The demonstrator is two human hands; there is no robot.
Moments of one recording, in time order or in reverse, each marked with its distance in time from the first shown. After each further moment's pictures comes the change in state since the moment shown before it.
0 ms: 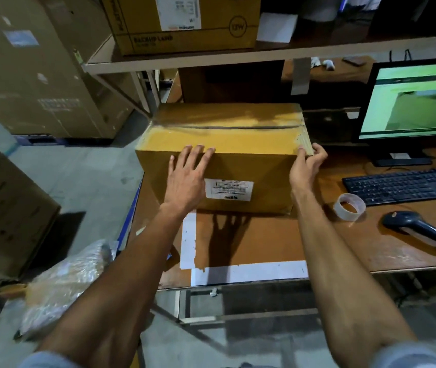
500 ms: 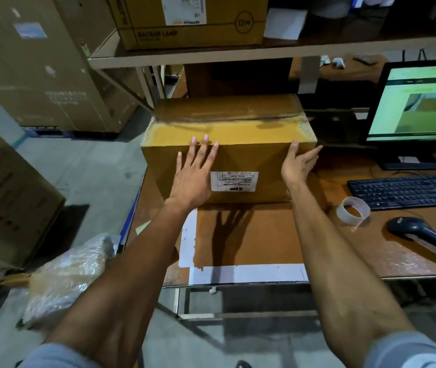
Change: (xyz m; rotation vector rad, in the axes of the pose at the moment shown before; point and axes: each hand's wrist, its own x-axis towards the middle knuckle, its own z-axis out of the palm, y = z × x) left_hand 0.010 0.010 0.002 -0.027 -0.148 0.001; right_hand 0.005 -0.009 0.025 -0.134 -0.125 0.132
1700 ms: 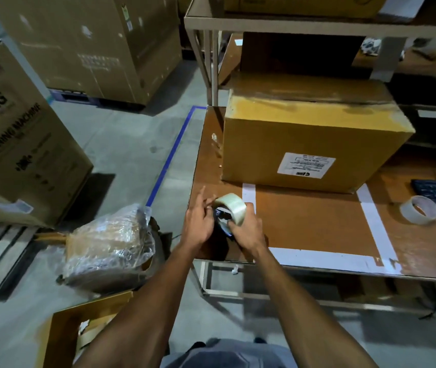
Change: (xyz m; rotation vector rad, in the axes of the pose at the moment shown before) left_hand -0.190 -0.148 0.089 -0.849 0.042 -0.568; right_hand -0.277 0.112 0.184 -0.452 -0.534 -0.137
